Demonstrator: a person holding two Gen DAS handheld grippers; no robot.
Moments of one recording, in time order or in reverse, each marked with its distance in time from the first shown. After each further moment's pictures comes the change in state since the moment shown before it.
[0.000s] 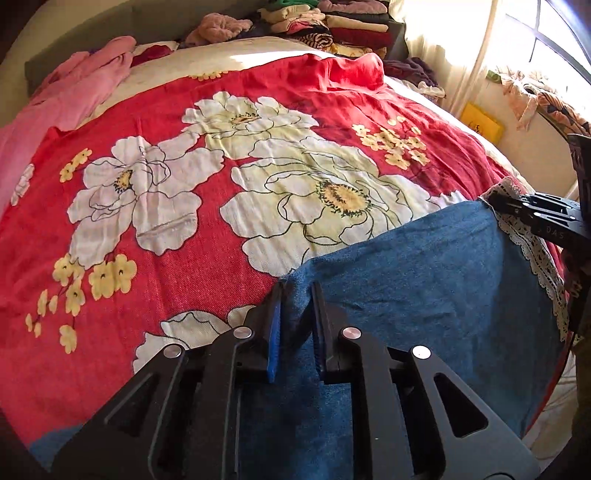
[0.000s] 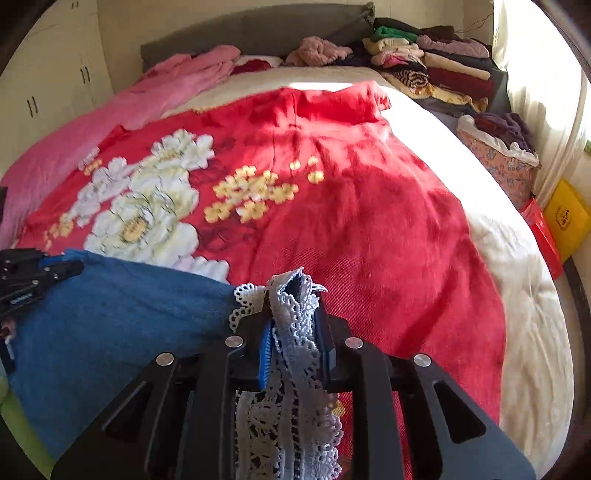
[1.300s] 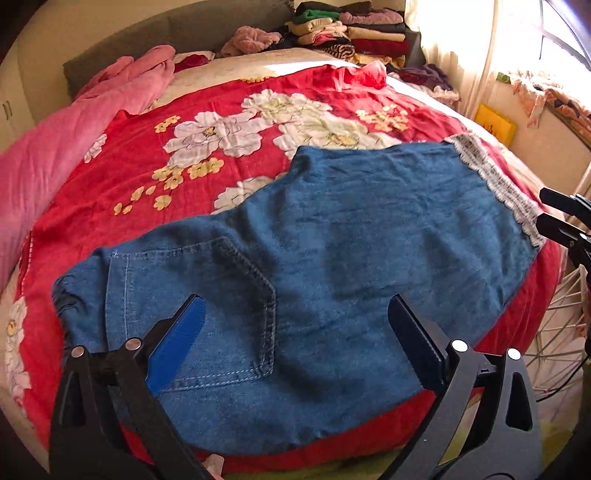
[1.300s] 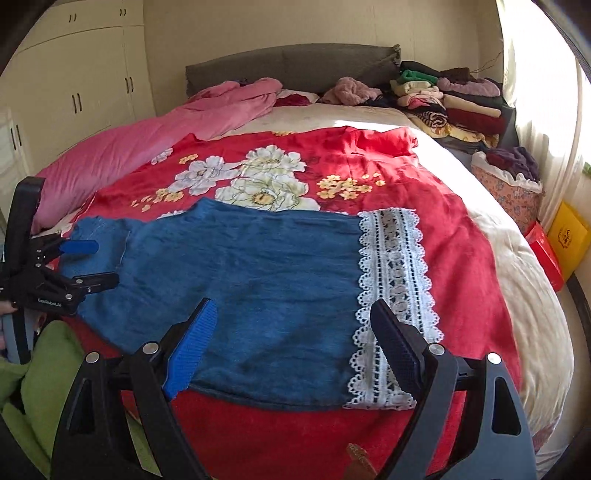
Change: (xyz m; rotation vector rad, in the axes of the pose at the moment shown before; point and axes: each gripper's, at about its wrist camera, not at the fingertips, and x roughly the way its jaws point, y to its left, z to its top) left arm -0.113 -0.019 -0.111 -0.028 -0.031 0.149; right arm -0.136 0.100 -0.100 -0.100 -0.146 0.088
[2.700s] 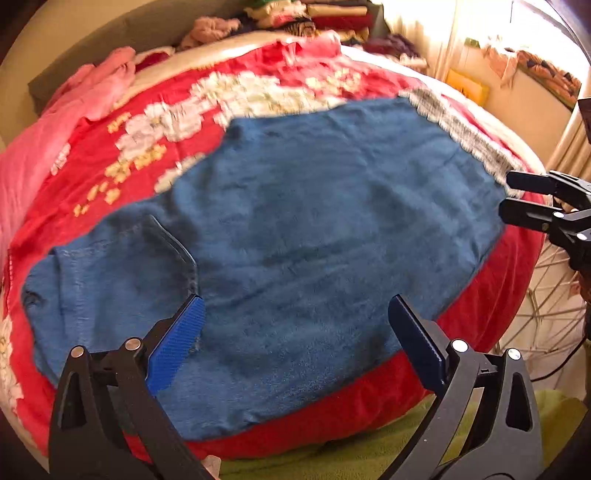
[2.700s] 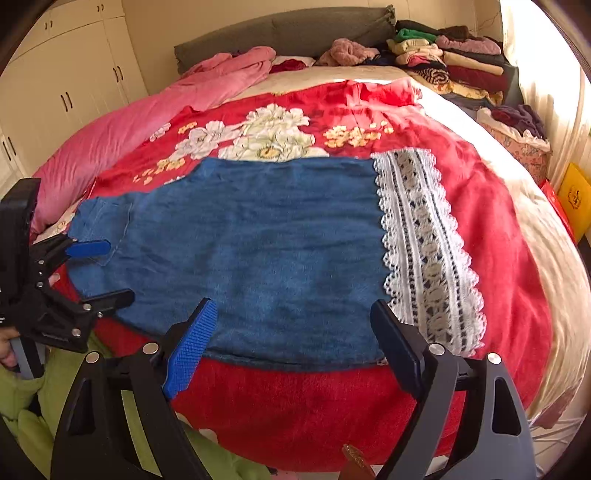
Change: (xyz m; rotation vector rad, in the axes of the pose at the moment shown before) left arm 0.016 -0.037 -0.017 0.118 0.096 -0.078; right arm 0.016 -0.005 -0.024 0.114 0.154 0.040
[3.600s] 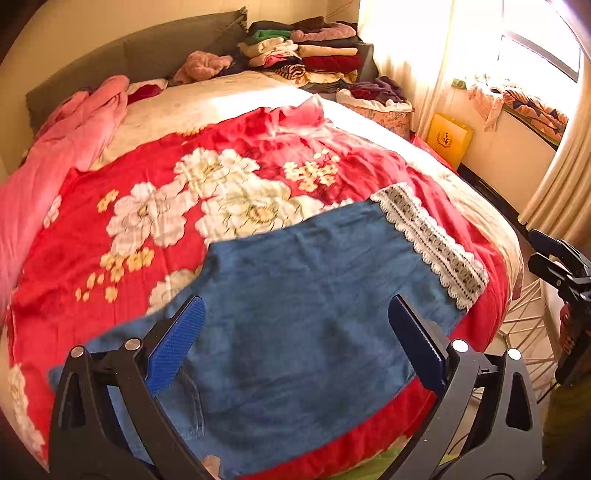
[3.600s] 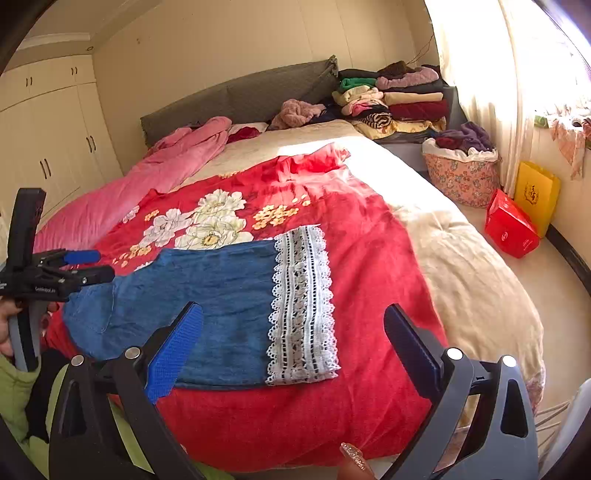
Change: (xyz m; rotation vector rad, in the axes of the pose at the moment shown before) left arm -0.057 -0.020 0.098 -0.010 -0.176 -0.068; right arm -0.100 -0.074 0.005 0.127 -0.301 -0.102
